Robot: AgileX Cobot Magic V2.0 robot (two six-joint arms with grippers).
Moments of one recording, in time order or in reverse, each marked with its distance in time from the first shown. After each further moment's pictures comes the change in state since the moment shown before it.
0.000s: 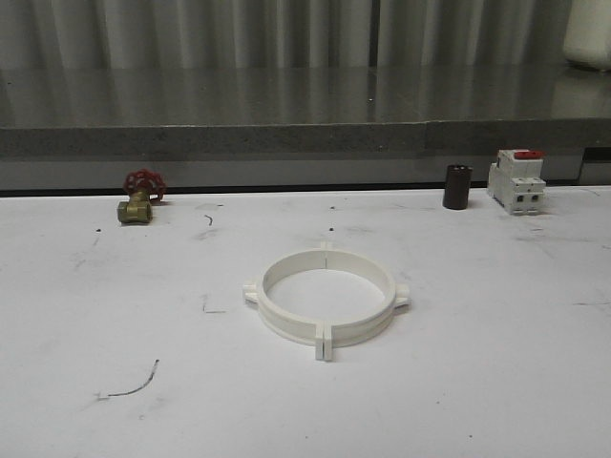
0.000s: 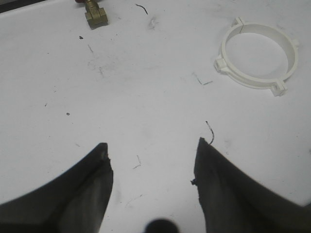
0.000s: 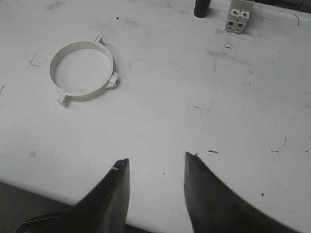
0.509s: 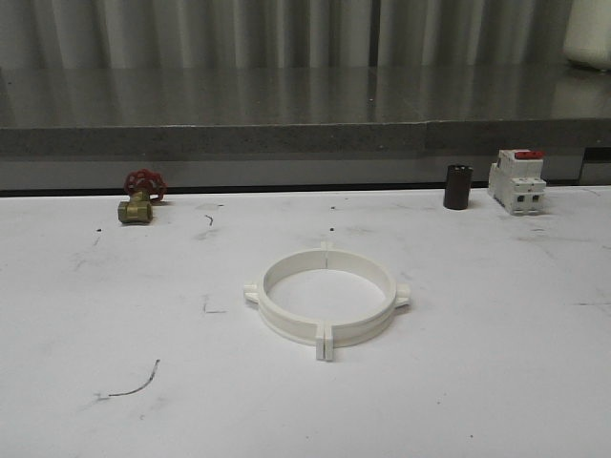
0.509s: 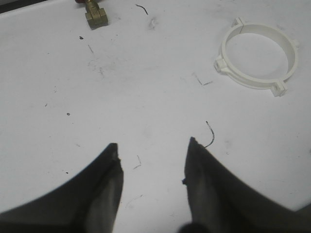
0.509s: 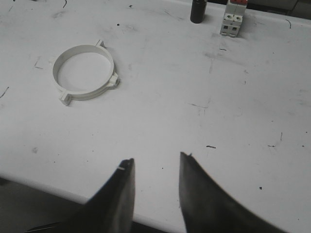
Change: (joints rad) left arm 0.000 0.000 0.000 0.000 0.000 0.000; right arm 0.000 -0.112 0.041 0.000 0.018 0.000
